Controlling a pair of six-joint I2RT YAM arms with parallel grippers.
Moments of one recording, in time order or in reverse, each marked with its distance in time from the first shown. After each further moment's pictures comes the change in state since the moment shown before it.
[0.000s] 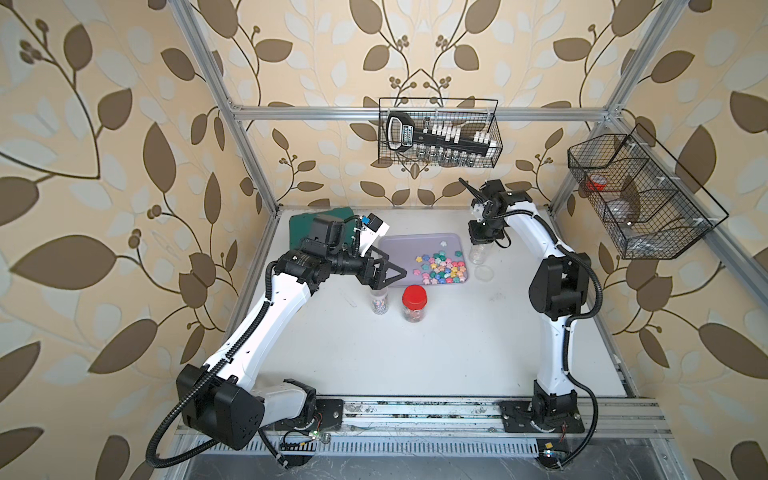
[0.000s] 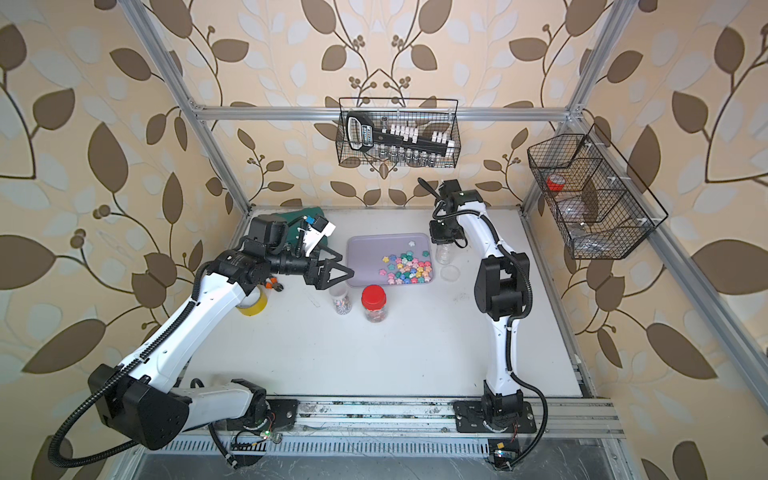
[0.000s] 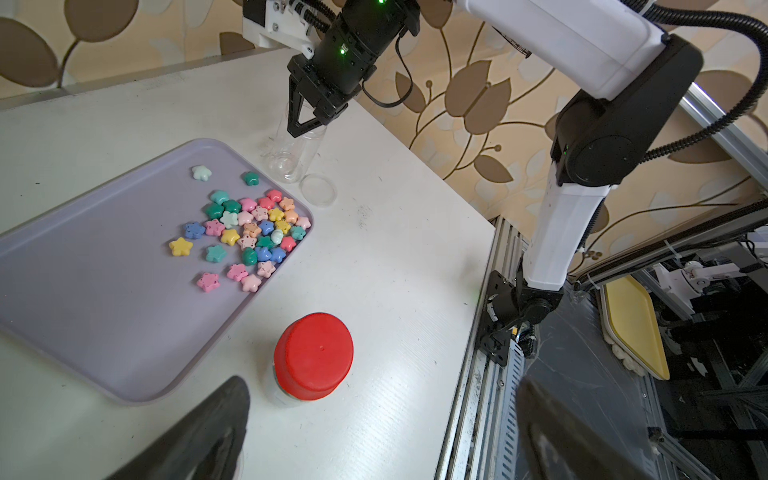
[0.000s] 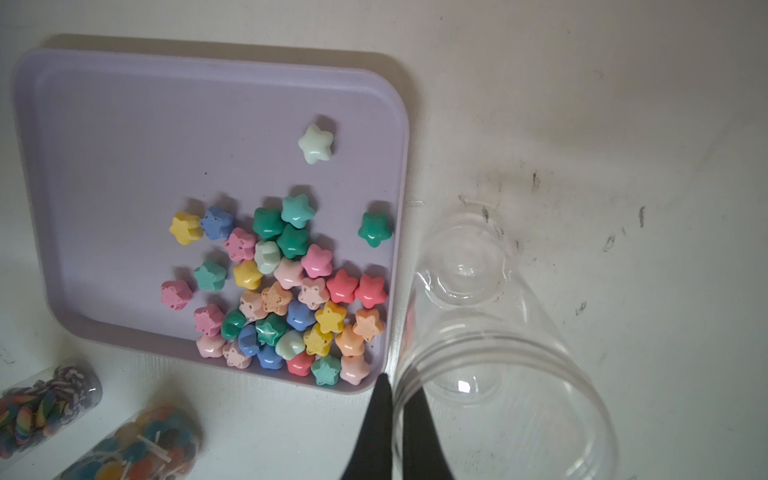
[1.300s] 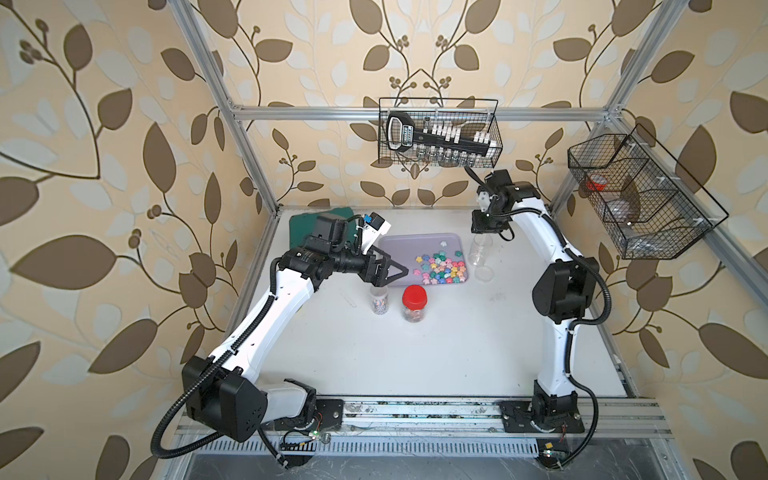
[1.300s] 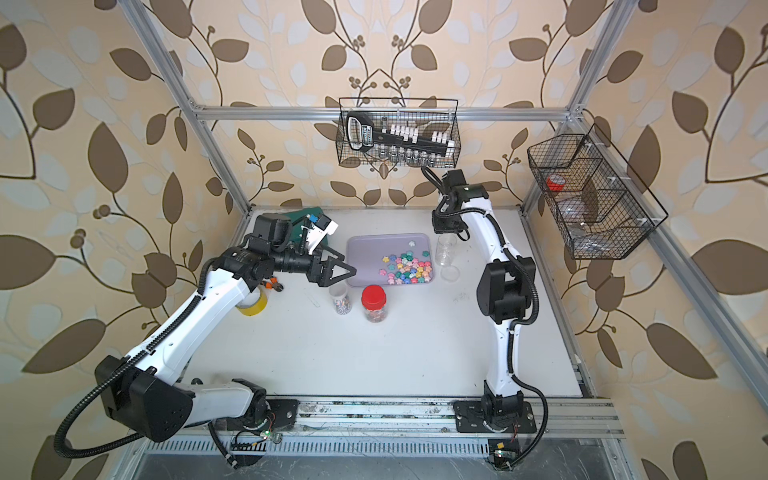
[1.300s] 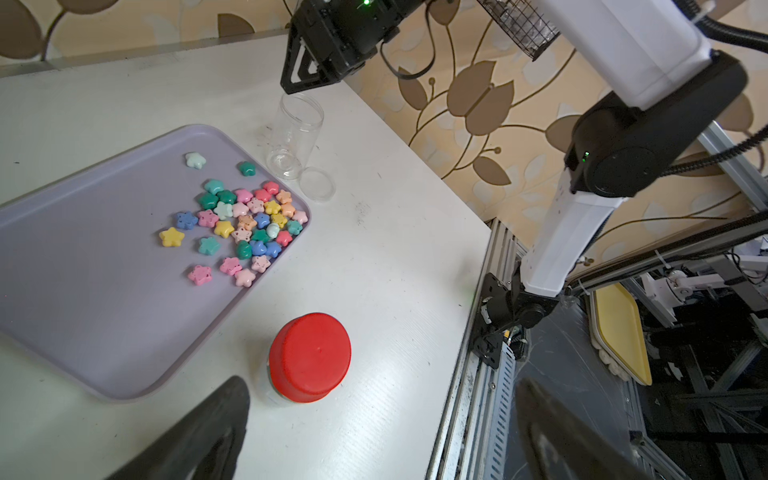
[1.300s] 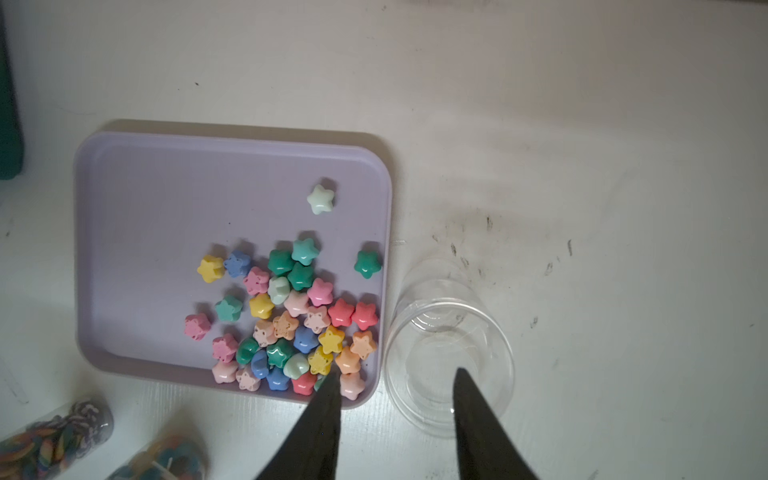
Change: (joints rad) left arm 0.000 0.049 0.028 0.004 -0.012 -0.043; right arm 0.004 -0.070 0.056 0.029 0.052 0.035
